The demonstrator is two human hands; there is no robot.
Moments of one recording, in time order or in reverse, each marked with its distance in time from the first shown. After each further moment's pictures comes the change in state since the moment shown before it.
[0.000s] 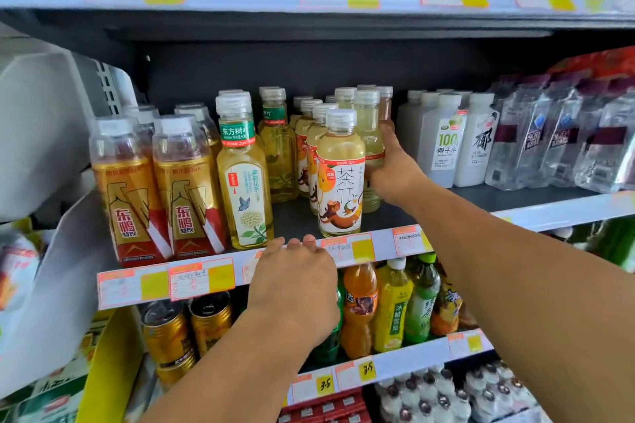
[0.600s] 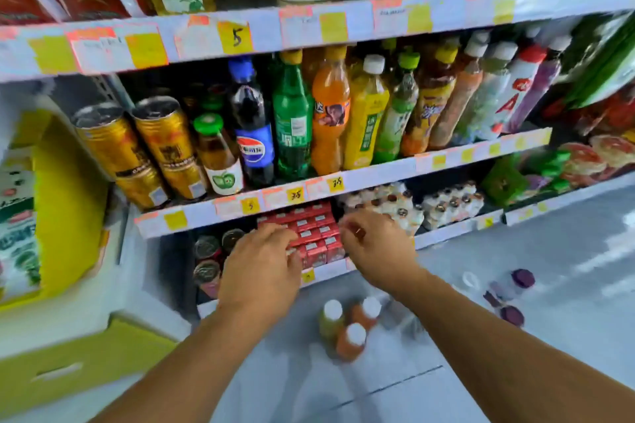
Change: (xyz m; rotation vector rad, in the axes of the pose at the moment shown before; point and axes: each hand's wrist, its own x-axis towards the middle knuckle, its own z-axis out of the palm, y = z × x) left_hand -0.121 0.071 0.202 -0.673 -0.017 -0.137; right_hand -0.284 0.188 0.114 -0.266 -0.207 0.077
